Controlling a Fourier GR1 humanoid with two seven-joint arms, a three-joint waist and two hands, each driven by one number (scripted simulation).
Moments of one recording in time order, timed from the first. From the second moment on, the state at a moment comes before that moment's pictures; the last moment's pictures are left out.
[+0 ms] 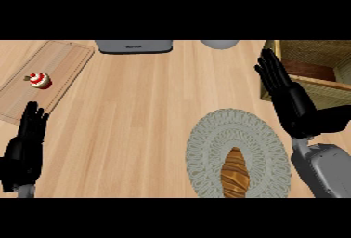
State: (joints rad) left arm 0.05 0.47 -0.12 -1.52 0.39 0.41 -0.15; right arm -0.35 -0.41 0.26 -1.56 -0.36 -0.18 0.00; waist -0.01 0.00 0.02
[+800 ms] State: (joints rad) left arm -0.13 0.55 -0.18 -1.42 0.40 0.24 0.10; right arm -0.29 -0.37 0.51 -1.76 0.05 -0.11 -0.27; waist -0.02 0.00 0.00
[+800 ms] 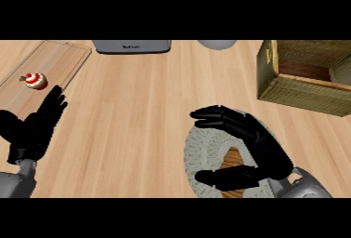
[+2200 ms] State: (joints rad) left arm -0.19 0.52 -0.15 -1.36 0.38 0.20 0.14; right arm -0.65 -0.78 0.26 -2.15 -0.27 0.42 1.01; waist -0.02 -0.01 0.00
